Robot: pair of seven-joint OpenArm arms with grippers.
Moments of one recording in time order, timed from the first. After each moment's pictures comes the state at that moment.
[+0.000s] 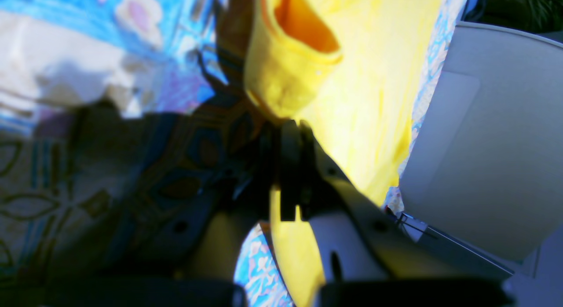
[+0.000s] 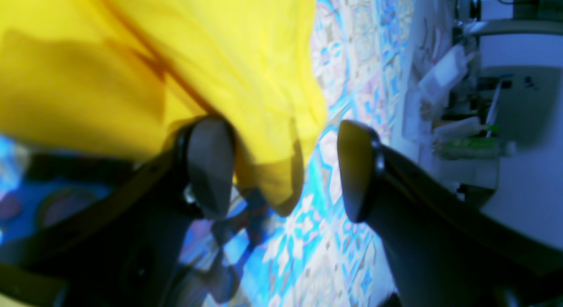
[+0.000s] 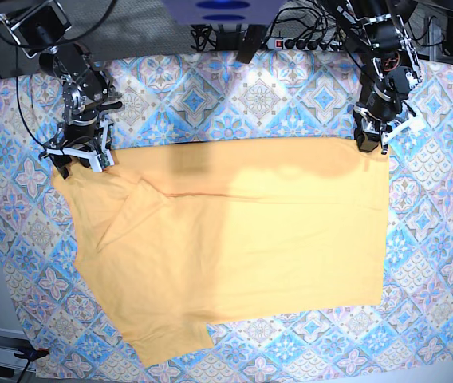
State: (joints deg) left arm 15.6 -3.4 -30.9 75.7 -75.4 2.3 32.6; right arm -6.4 28.7 -30.4 68.4 -17.7 -27.8 -23.7
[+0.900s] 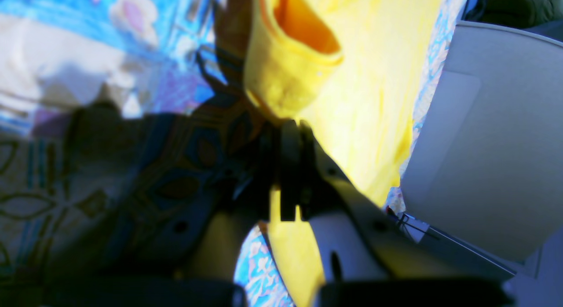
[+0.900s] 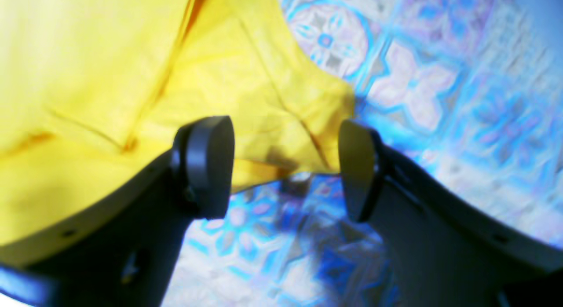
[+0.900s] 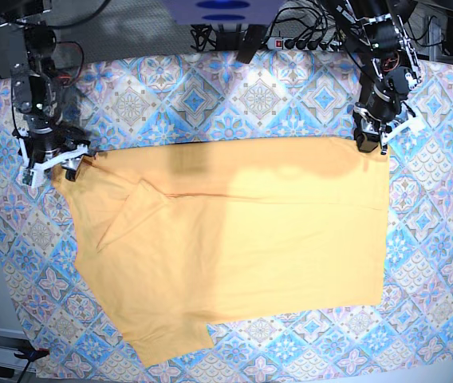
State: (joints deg) left arm 15.5 -3.3 -30.9 75.7 -75.0 2.3 32.6; right arm -20.3 28.6 0.7 98.5 38.2 -18.2 -26.4
